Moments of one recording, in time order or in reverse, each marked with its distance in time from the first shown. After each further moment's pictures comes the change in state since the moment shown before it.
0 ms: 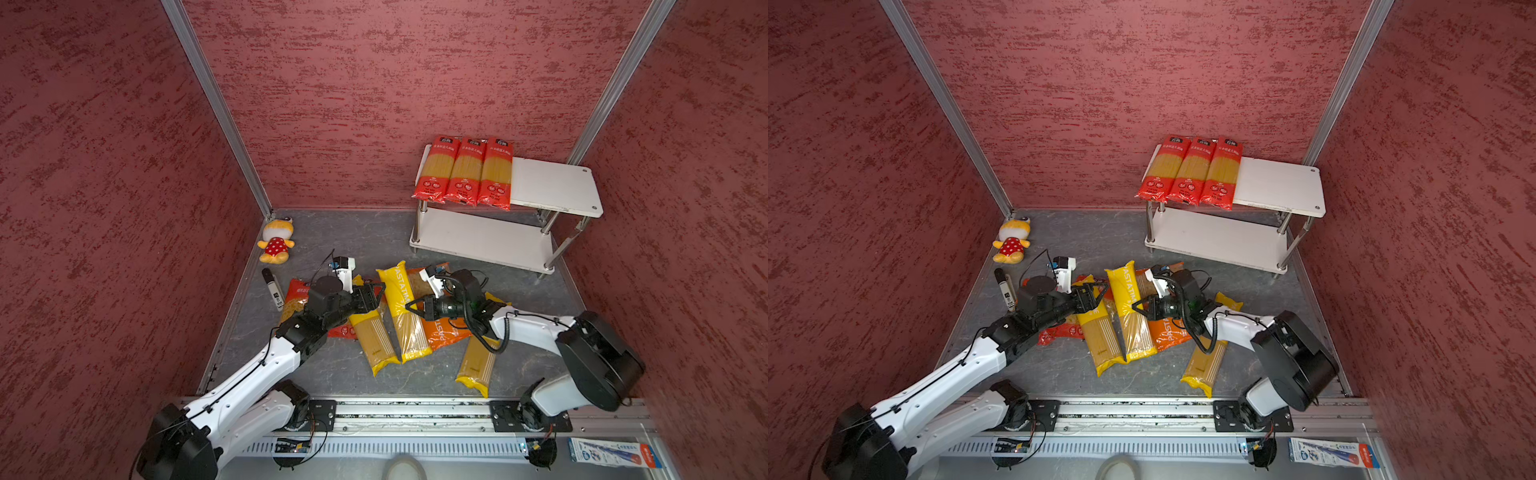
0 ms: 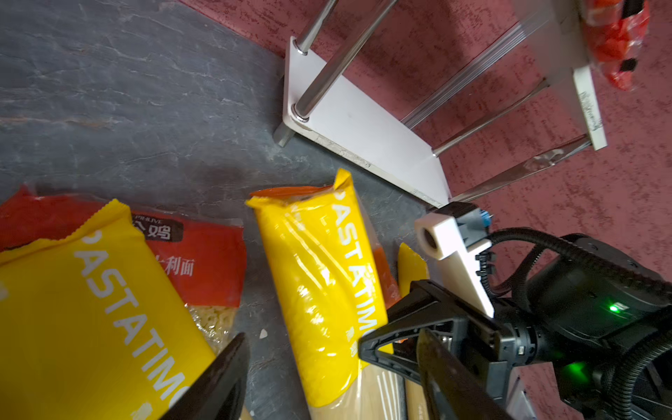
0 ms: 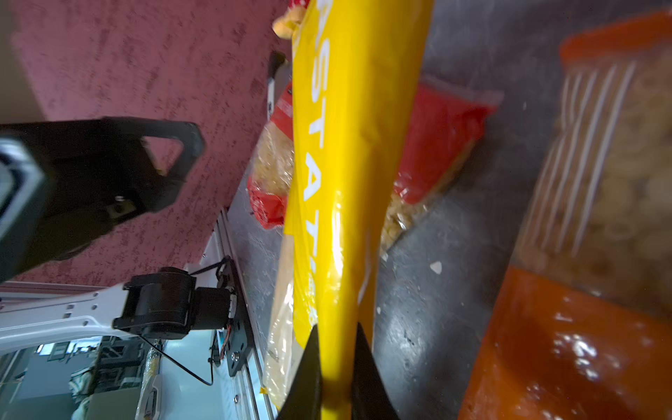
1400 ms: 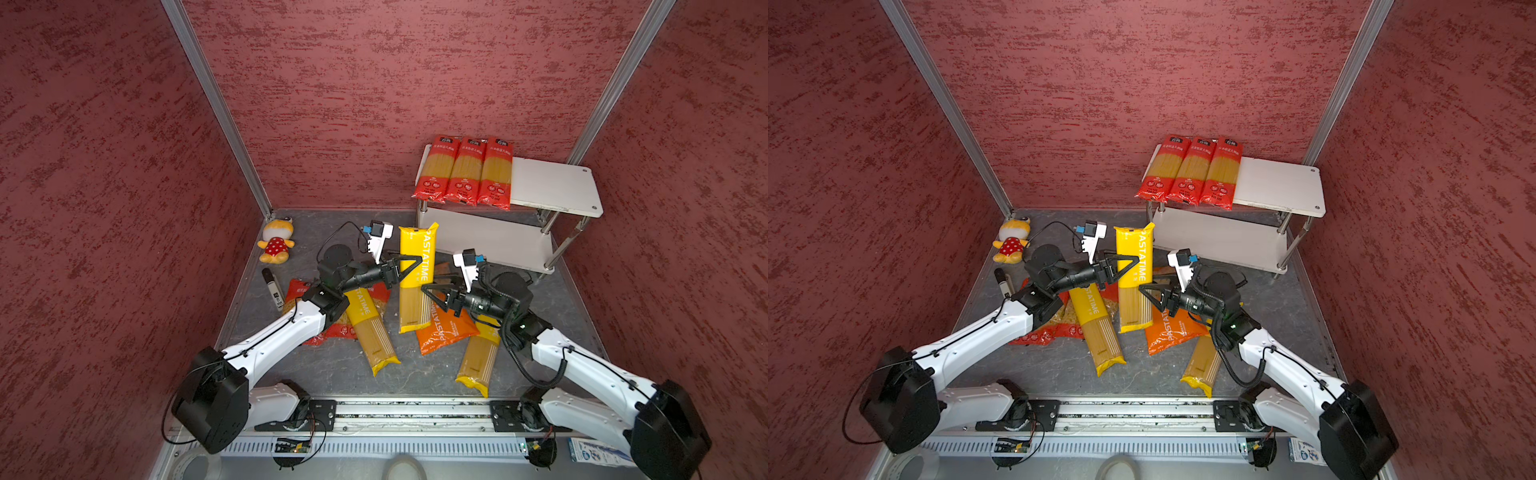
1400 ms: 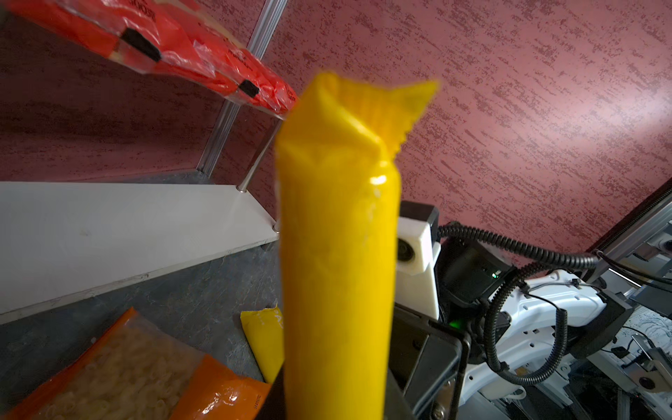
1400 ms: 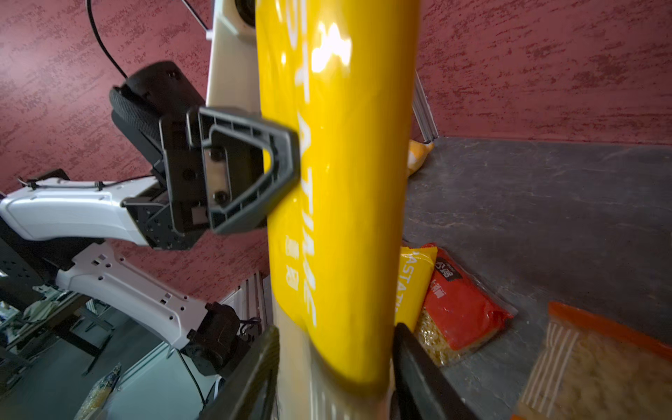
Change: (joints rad) left arm -0.032 0.333 0.282 0.532 0.491 0.057; right arm -0.043 -0.414 -0.103 0.114 0.019 -0.115
